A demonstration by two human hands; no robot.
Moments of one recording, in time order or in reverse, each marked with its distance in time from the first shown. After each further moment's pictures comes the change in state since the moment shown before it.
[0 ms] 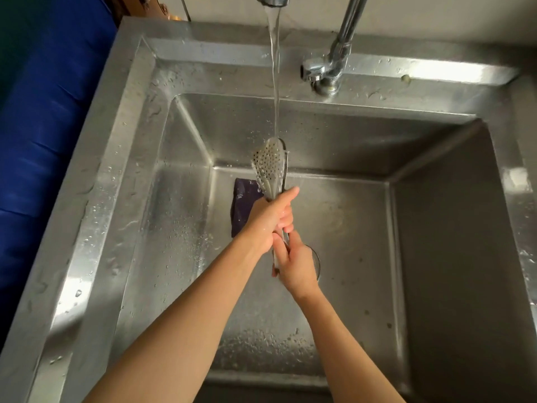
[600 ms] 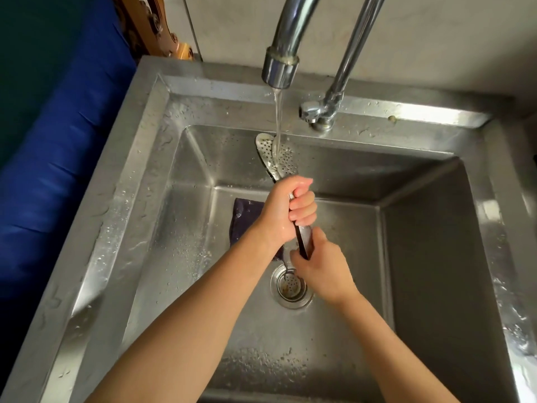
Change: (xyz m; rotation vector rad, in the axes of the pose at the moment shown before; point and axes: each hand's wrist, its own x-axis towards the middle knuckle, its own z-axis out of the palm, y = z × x) left_hand -0.009 0.063 0.038 -0.317 -0.449 -0.013; right_hand 0.003 -0.072 -0.072 -0.445 -0.049 0.024
